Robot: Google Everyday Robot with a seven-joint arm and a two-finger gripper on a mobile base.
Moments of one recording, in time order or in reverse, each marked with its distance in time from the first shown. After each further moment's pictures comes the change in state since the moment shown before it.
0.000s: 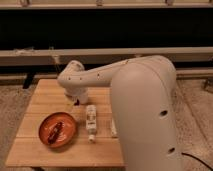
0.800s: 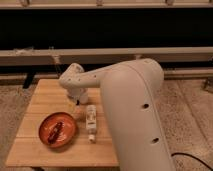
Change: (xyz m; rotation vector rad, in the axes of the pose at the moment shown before) arm 0.010 -0.011 0.029 -0.011 0.046 0.020
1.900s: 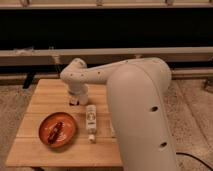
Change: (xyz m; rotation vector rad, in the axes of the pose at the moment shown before) arm 0.001 -0.010 -0.029 -0.011 -0.019 0.000
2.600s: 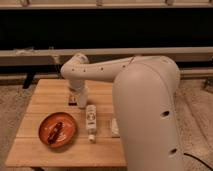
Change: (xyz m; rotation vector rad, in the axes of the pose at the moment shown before) arm -0.002 -0.004 -0.033 0.003 -0.019 0.002
